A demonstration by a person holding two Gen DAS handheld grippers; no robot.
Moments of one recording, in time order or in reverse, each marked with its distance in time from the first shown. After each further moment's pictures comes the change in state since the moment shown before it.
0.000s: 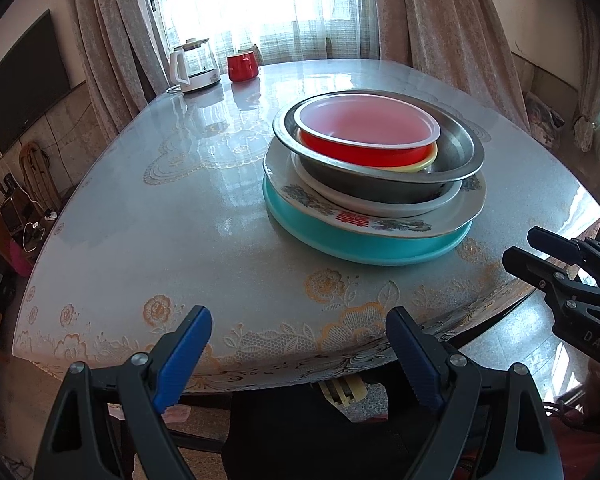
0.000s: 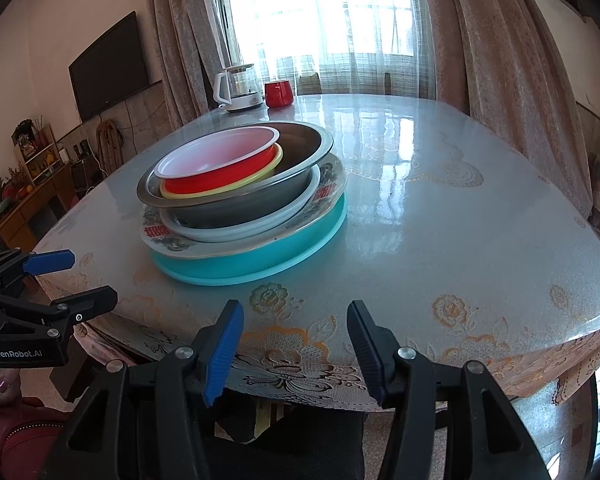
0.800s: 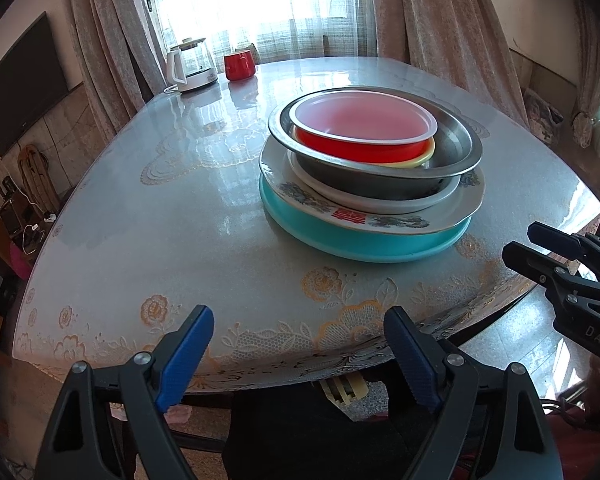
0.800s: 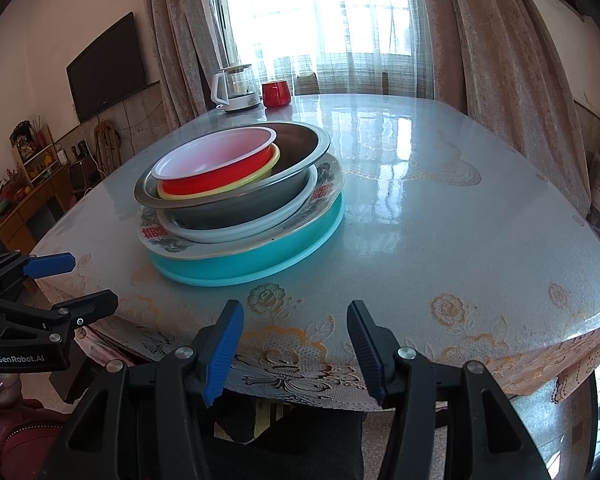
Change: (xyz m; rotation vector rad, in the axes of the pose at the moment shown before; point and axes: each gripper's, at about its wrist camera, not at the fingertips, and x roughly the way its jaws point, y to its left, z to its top) left arm 0.002 -0.004 -0.001 0.013 0.007 -0.002; right arm 0.000 -0.001 -0.001 0.005 0.002 -0.005
